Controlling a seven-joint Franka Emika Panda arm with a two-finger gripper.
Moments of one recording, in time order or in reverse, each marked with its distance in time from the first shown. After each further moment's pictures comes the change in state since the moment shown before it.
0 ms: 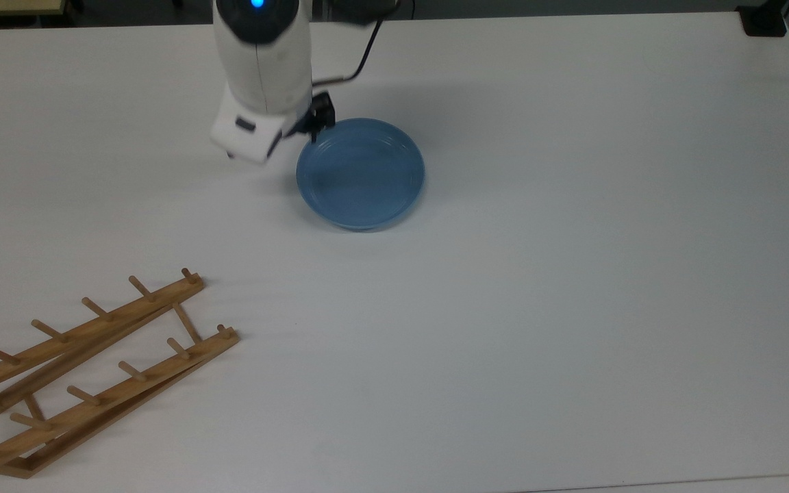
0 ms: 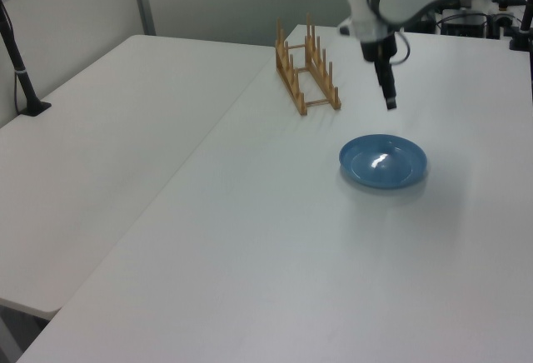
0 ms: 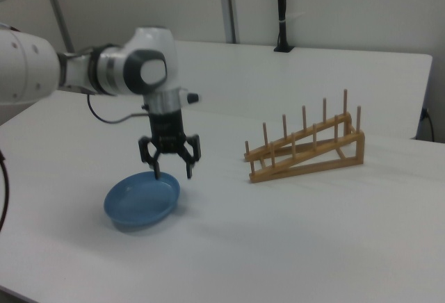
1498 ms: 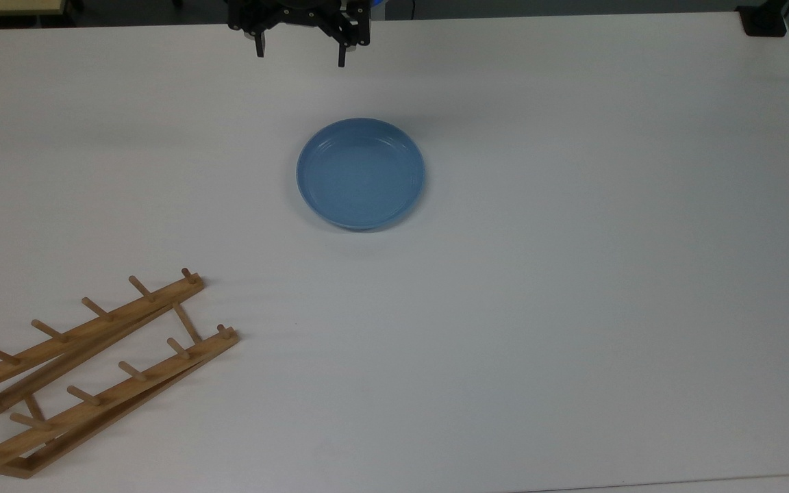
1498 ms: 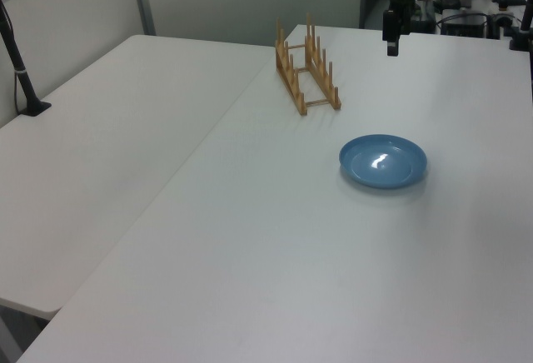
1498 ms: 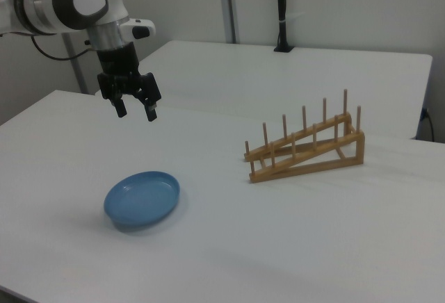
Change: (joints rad) arm 0.081 -0.275 0.003 0.040 0.000 -0.132 0.481
